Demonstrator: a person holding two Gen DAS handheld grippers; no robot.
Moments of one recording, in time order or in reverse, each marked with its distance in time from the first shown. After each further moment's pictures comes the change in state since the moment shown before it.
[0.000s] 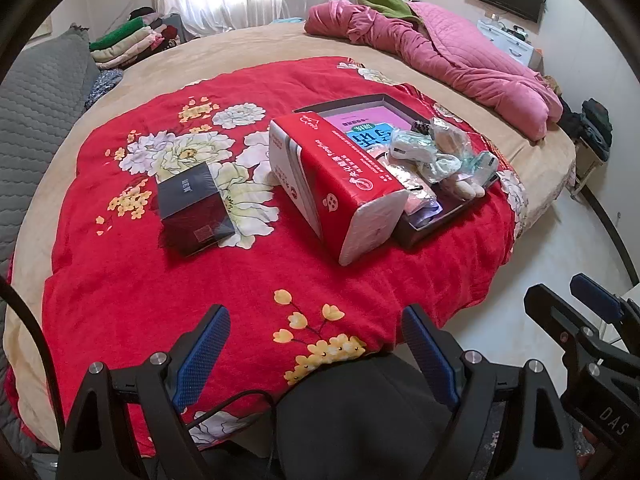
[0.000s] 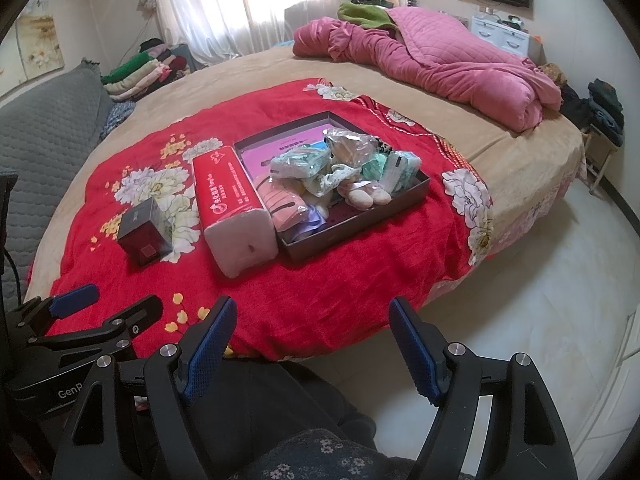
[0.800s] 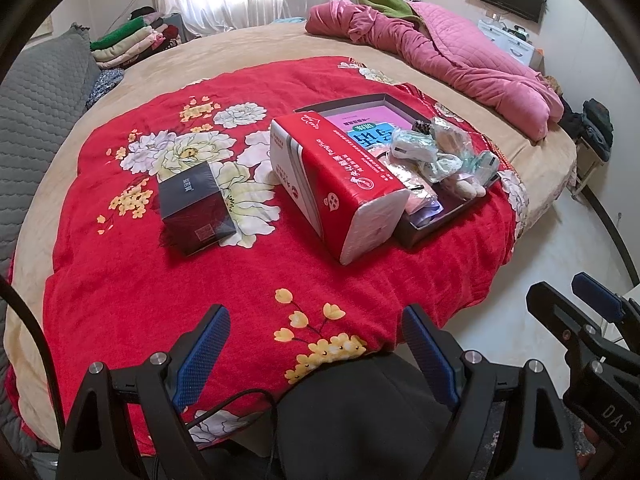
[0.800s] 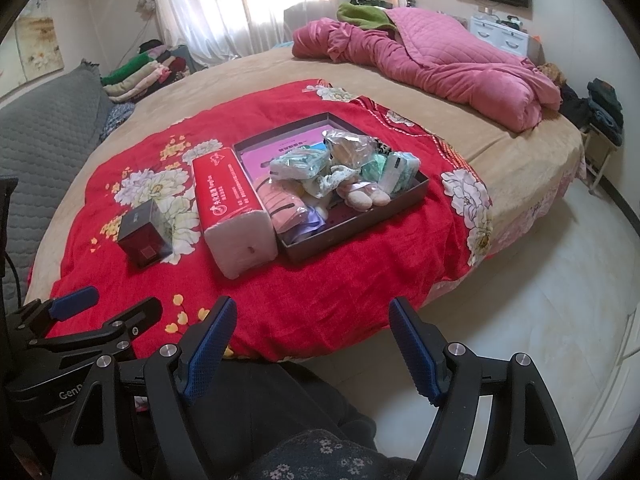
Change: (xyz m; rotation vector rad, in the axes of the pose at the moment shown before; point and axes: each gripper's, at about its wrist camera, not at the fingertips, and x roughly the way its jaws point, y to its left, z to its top) left arm 0.000 0.000 0.000 0.000 0.003 0.004; right arm -0.001 -0.001 0.000 0.002 -0.004 0.000
